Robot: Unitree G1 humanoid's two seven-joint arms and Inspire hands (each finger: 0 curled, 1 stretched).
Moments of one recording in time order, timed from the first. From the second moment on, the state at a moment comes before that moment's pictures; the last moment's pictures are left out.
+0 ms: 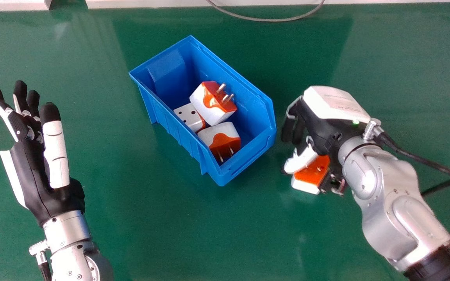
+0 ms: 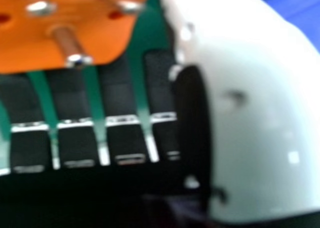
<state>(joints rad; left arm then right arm) -0.29 0.04 0.39 0.95 -0.27 -1.08 -0.09 -0.44 -0.39 0.49 0.04 -0.86 0.52 0.44</state>
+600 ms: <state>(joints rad) -0.29 0.05 0.39 0.95 -0.27 -1.08 -0.09 -0.42 -0.42 0.51 -0.10 -0.90 0.61 0.65</state>
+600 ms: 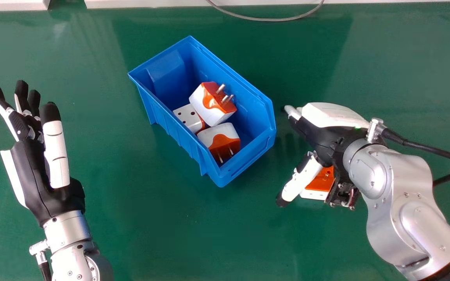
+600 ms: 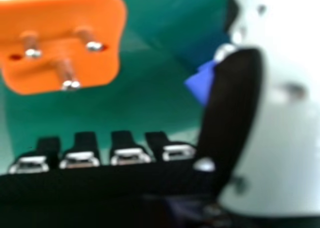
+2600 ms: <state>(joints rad) -0.28 0.04 0.38 0.95 -0.27 -1.08 -0.09 -0.22 -0.45 0.41 -0.05 -0.86 0.31 0.33</state>
